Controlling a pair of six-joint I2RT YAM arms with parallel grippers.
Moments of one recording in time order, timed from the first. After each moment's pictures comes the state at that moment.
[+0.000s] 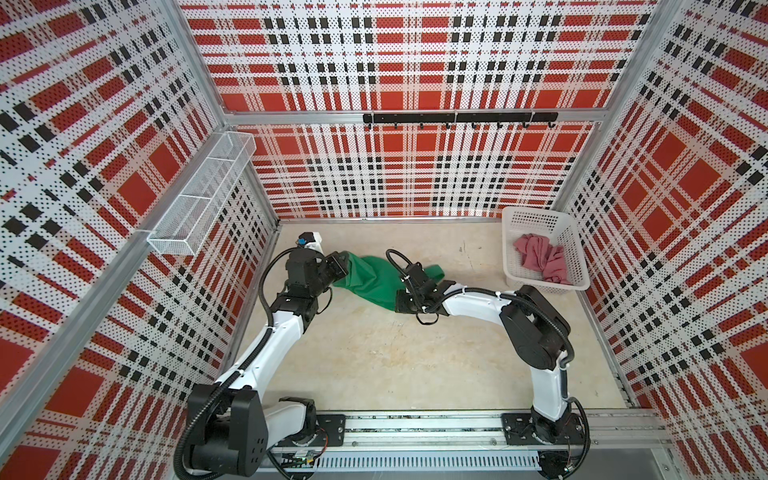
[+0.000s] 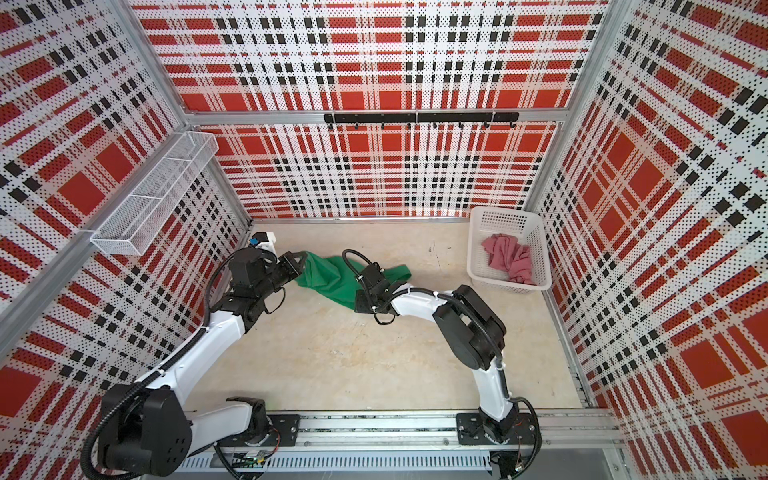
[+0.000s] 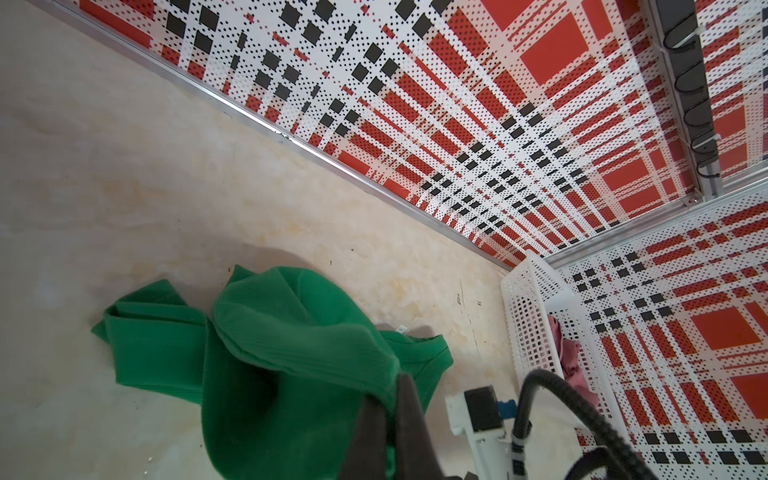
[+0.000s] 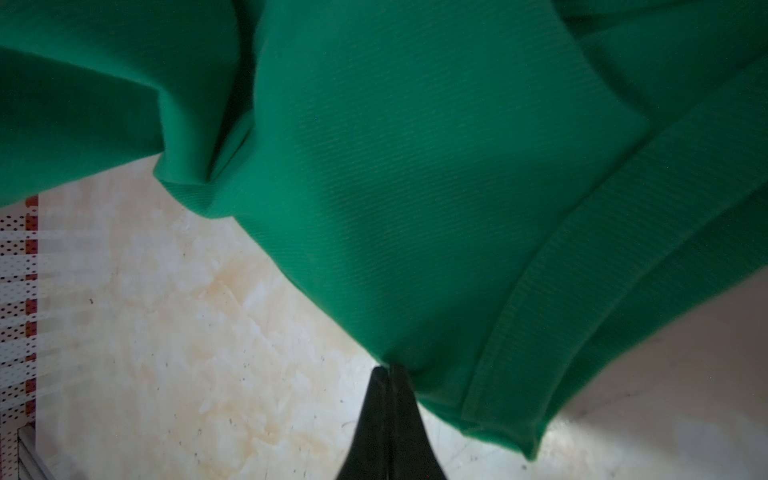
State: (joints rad) left arm -0.11 1.20 0.79 0.08 0.26 -0.68; right arm 0.81 2.02 1.33 -0.24 -0.04 0.76
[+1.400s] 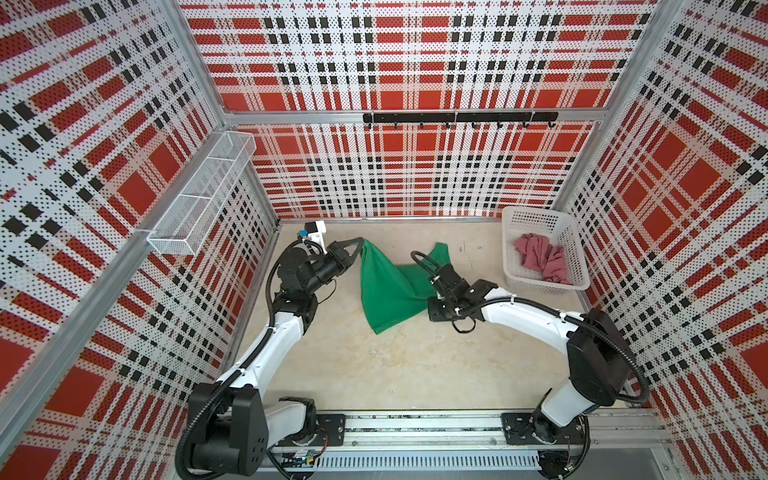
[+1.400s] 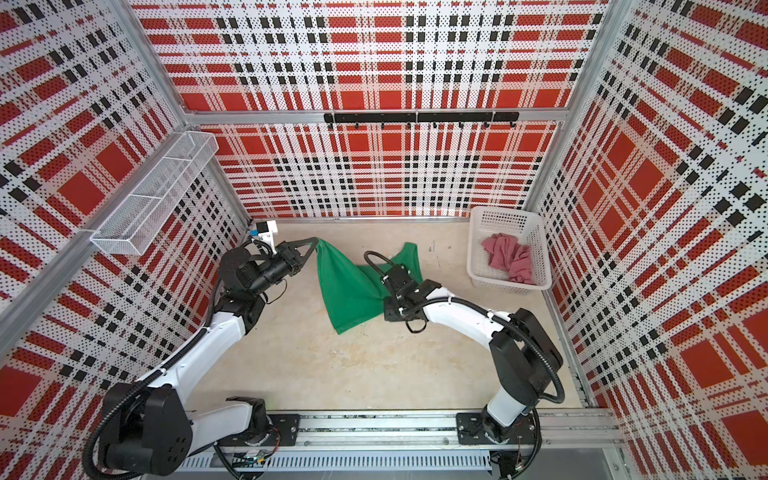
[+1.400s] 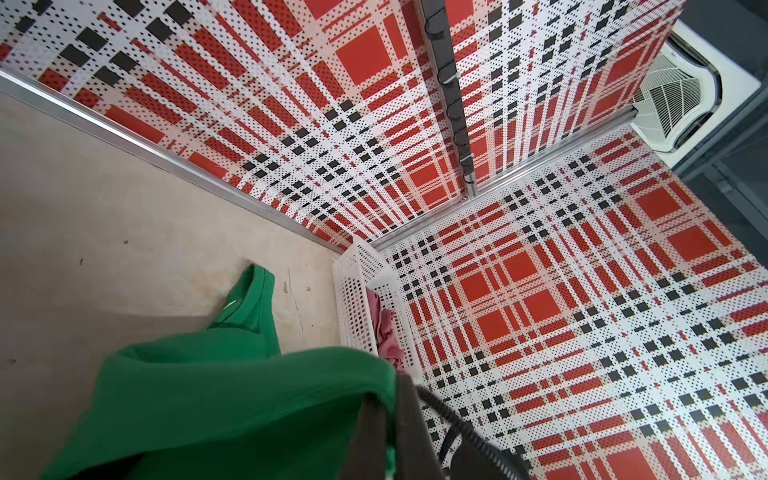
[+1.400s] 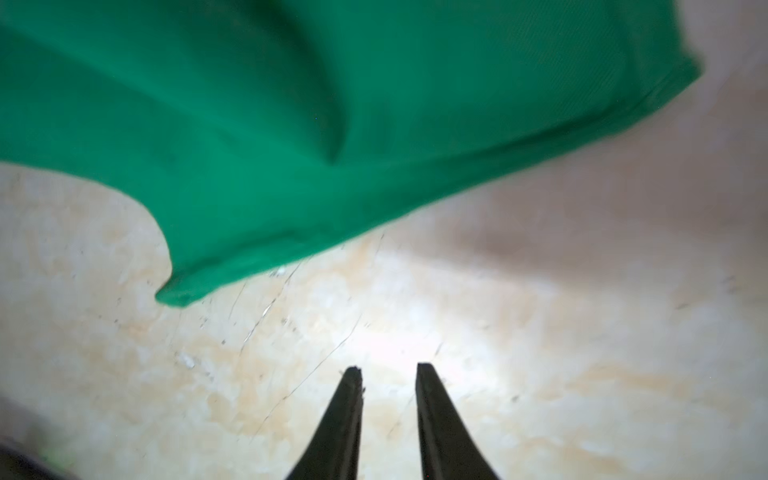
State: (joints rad) left arm -0.11 1.21 0.77 0.47 0.63 -1.07; right arm 0.81 1.63 1.12 -0.58 0.02 0.68
